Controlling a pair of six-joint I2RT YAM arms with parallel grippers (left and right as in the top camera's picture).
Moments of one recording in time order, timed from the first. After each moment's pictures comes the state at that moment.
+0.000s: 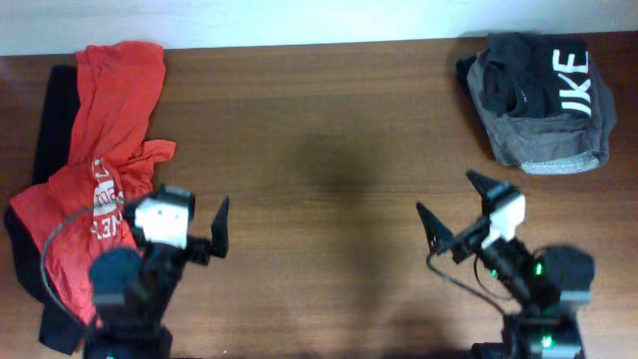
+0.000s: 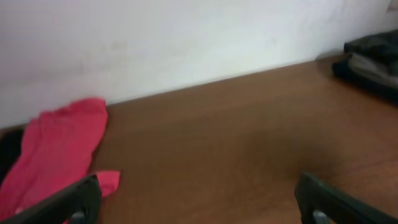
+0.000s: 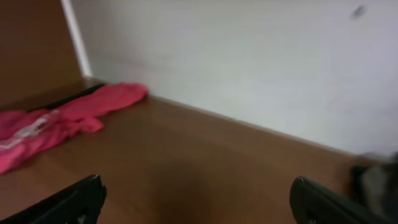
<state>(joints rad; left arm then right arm) -0.01 0.61 0.64 -0.32 0.21 0.13 -0.07 0.56 0.47 -0.02 -0.63 -0.05</state>
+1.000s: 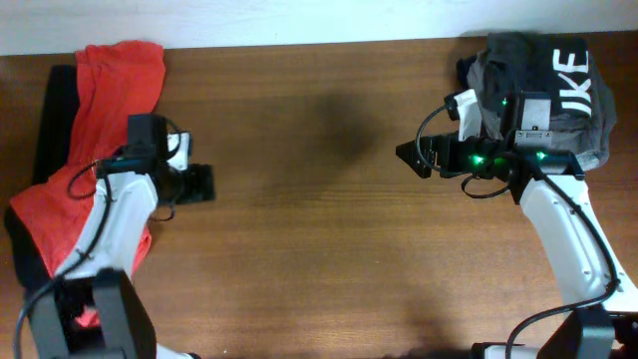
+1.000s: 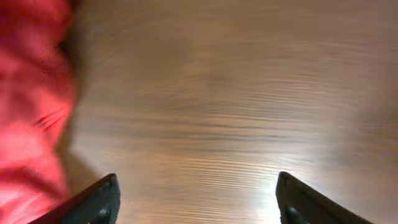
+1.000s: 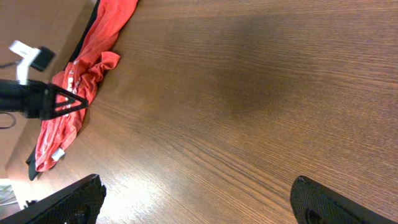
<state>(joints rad) 0.10 1.69 1.16 -0.75 0.04 -0.04 -0.07 1.50 1.14 -0.57 -0.77 -0.05</state>
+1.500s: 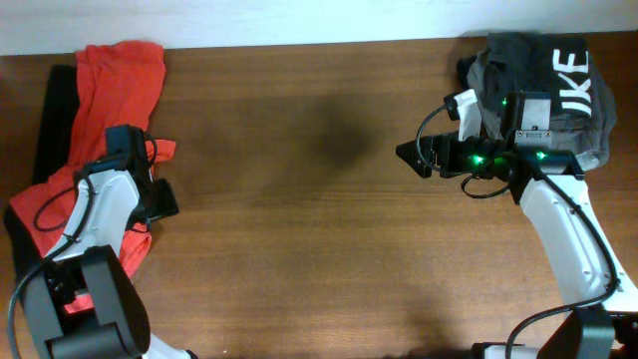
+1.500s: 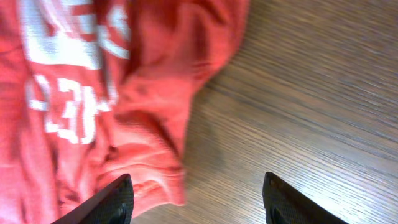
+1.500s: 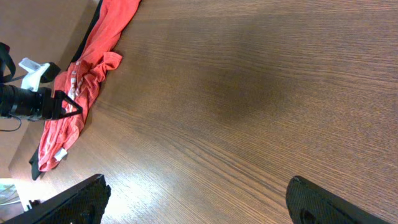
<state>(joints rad) 0.21 1.75 1.16 -0.82 -0.23 -0.15 -0.07 1.50 1.14 -0.57 -0.78 -0.04</state>
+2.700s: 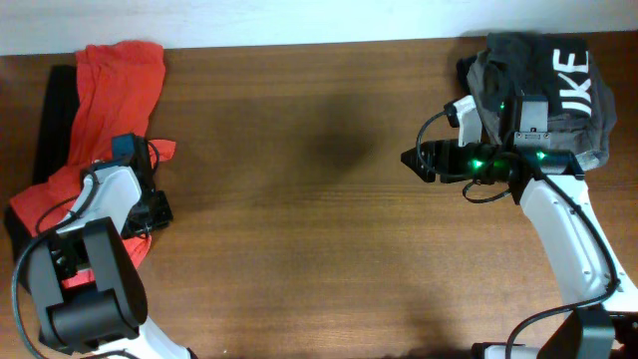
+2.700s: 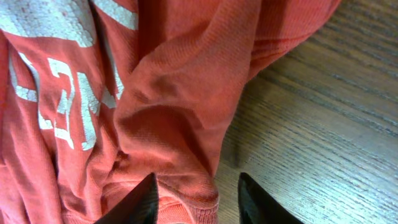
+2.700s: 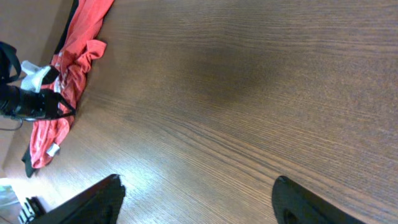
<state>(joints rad) 0.23 1.88 1.16 -0.83 -0.33 -0.16 -0.07 1.50 1.14 -0.65 -0.72 -0.04</state>
